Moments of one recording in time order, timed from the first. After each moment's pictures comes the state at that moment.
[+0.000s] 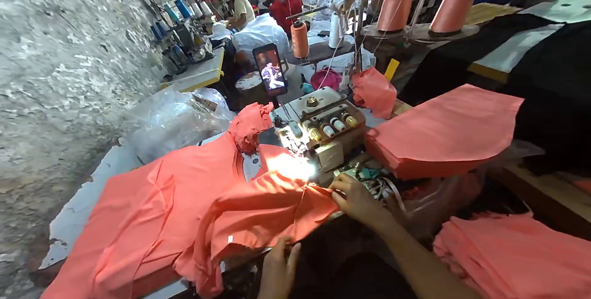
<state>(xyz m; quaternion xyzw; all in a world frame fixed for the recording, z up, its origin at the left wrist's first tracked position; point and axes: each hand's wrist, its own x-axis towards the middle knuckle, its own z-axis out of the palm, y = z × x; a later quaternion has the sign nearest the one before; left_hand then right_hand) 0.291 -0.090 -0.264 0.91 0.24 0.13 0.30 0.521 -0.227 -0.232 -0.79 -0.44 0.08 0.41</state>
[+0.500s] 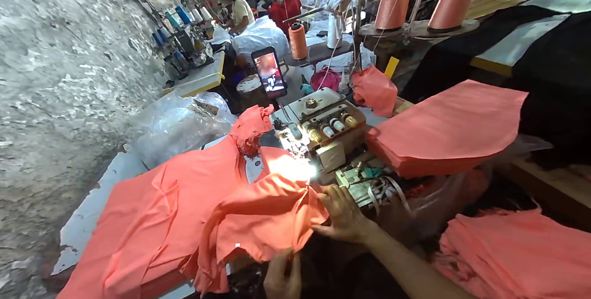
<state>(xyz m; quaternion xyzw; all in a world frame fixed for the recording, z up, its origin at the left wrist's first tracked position) 0.283 -0.105 -0.296 0.86 0.18 0.42 0.22 0.497 -0.201 -0.304 -0.72 -0.54 -0.24 0.36</state>
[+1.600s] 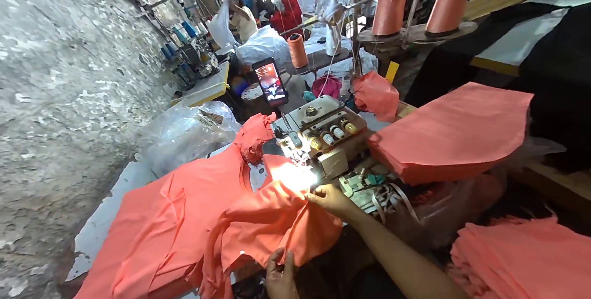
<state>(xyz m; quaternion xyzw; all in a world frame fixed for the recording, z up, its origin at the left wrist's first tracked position) 0.307 -0.118 -0.283 0.54 0.42 0.41 0.60 0.527 -0.166 -0.242 -0.67 -0.34 0.35 0.56</state>
